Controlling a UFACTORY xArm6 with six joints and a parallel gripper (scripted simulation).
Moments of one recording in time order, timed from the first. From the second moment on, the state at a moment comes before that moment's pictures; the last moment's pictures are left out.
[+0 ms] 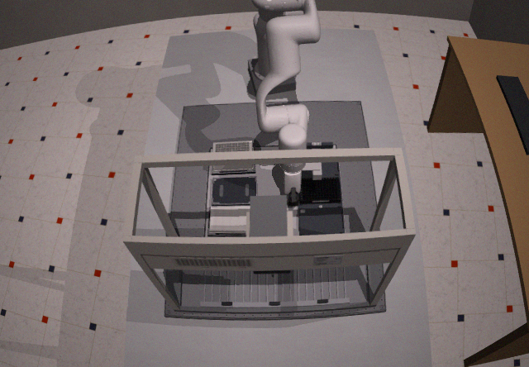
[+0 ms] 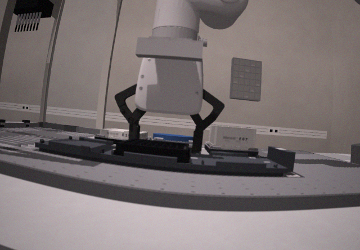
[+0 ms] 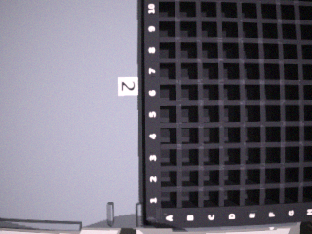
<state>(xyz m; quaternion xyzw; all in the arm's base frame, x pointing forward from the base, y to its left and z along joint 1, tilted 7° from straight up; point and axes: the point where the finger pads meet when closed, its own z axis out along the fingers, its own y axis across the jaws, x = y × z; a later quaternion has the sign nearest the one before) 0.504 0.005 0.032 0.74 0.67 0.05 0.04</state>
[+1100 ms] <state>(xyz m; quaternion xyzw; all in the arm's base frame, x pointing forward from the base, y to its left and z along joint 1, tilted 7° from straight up) 0.505 0.019 0.032 0.74 0.67 0.05 0.04</state>
